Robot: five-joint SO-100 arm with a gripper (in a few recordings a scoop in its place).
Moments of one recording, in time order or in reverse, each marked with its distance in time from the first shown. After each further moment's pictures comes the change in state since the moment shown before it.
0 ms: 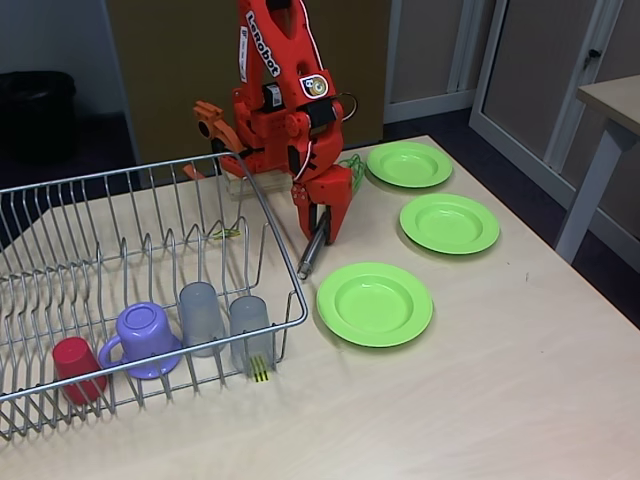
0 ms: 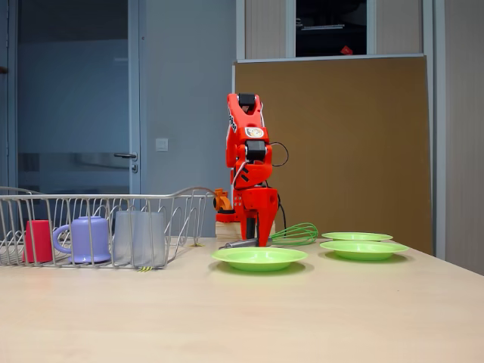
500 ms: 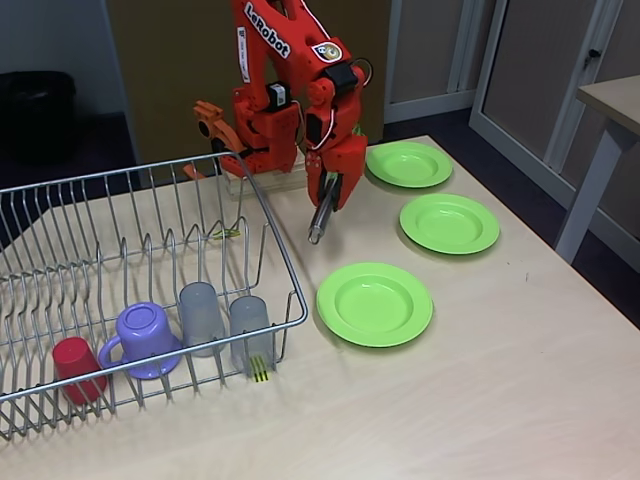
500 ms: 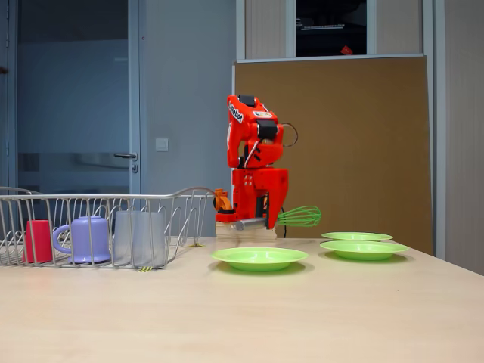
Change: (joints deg) arm -5.3 13.0 -14.1 33.8 2.0
